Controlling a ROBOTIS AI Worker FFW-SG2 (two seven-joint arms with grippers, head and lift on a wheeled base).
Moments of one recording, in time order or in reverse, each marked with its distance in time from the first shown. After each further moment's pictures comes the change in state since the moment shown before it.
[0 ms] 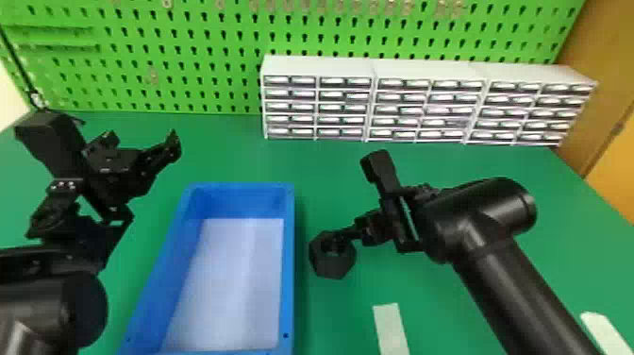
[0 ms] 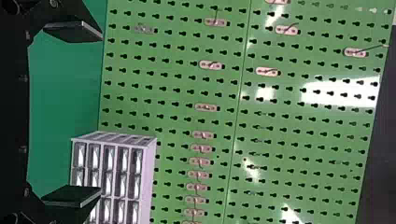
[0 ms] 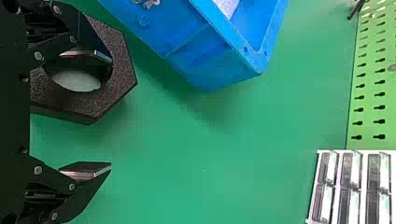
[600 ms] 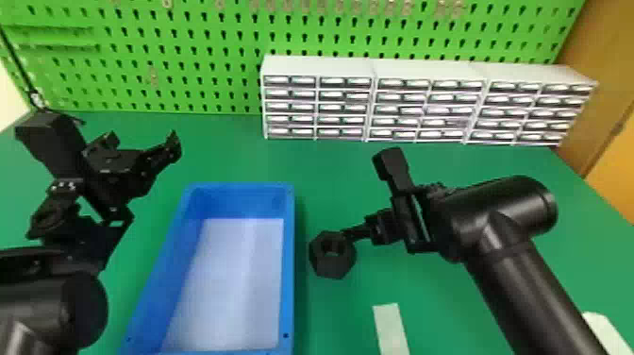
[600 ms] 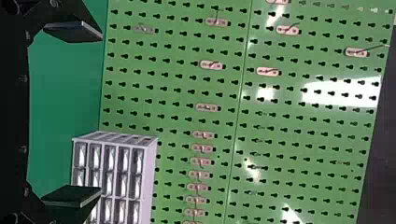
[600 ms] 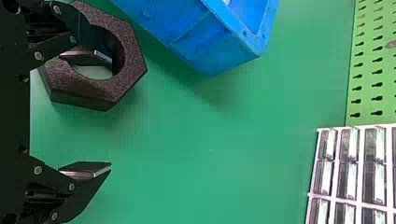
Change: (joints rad) left arm 0.001 0.000 -0.001 0.000 0.001 0.000 0.000; right arm 0.037 -0.009 -0.050 -0.107 -0.008 0.098 -0.053
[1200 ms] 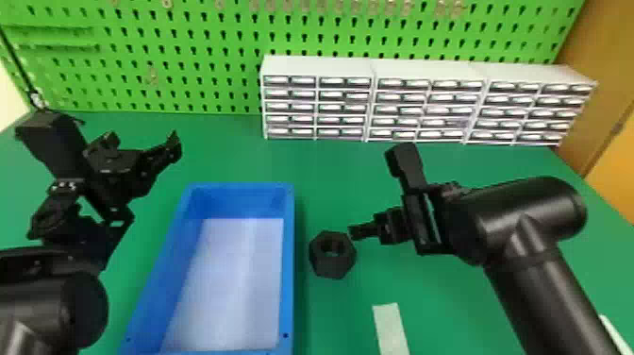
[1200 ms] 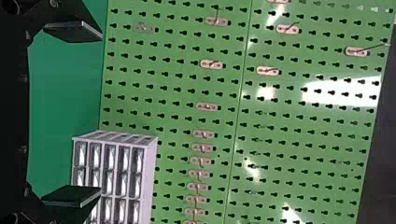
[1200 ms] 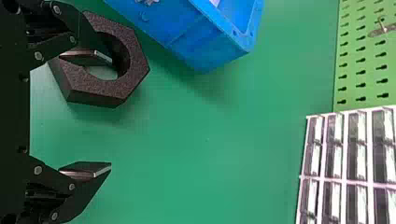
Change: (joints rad) left arm 0.001 0.000 -0.001 0.000 0.000 0.001 0.000; right arm 0.051 -0.016 -0.045 -0.140 -0.062 0.088 -0.076
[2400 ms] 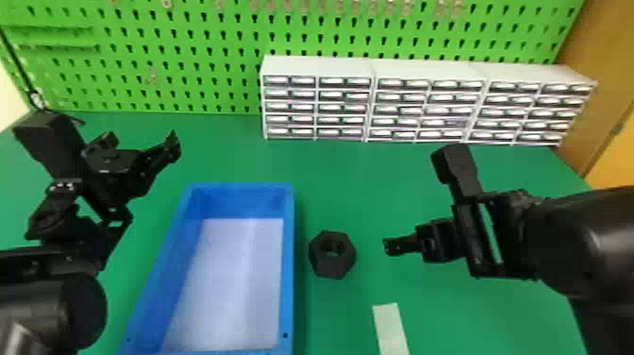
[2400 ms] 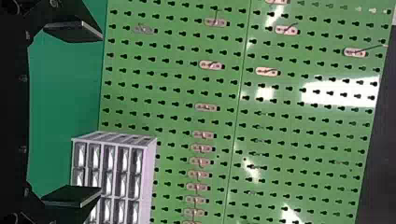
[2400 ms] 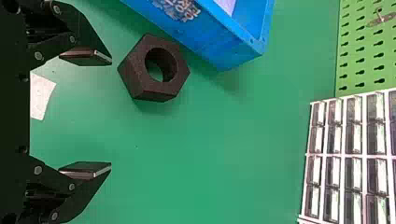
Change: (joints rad) left arm 0.003 0.000 0.003 -0.005 0.000 0.000 0.000; right arm 0.152 -0.080 -0.136 -0.427 -0.102 0.315 -0.075
